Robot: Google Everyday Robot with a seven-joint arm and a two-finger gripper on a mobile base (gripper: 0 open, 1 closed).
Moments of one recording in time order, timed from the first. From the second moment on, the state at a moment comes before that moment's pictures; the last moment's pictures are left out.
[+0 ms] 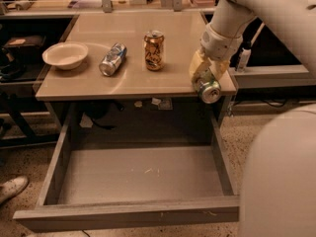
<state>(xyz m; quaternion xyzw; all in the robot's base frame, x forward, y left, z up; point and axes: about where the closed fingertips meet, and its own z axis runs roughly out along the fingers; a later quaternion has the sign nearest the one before) 0.638 -0.146 0.845 -0.11 0.99 0.10 0.05</state>
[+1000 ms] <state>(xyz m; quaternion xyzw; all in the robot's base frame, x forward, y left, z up) 0.586 -0.137 0.828 -0.11 0.99 0.11 0.01</state>
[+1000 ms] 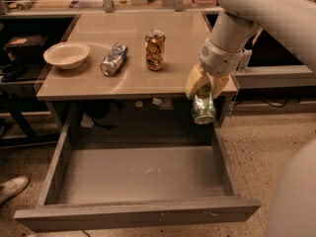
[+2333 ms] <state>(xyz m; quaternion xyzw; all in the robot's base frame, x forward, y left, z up) 0.498 -0.053 0.765 -0.13 0.97 0.16 -0.10</state>
